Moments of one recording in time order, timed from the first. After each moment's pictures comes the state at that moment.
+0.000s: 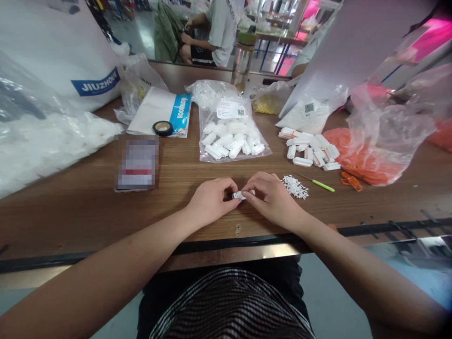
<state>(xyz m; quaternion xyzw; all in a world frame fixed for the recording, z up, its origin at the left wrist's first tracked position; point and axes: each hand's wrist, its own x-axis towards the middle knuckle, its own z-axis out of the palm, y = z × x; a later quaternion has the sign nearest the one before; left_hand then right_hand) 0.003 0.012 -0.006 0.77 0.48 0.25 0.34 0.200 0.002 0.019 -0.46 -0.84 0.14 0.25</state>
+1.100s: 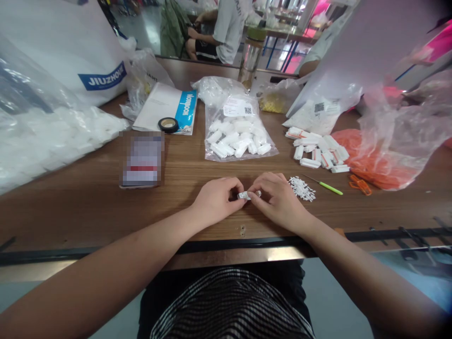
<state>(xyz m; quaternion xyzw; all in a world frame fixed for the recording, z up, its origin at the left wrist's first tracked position) 0.004 0.012 -0.003 0.77 0.48 0.26 0.35 0.200 0.003 0.016 -0.45 -0.85 0.12 0.24</state>
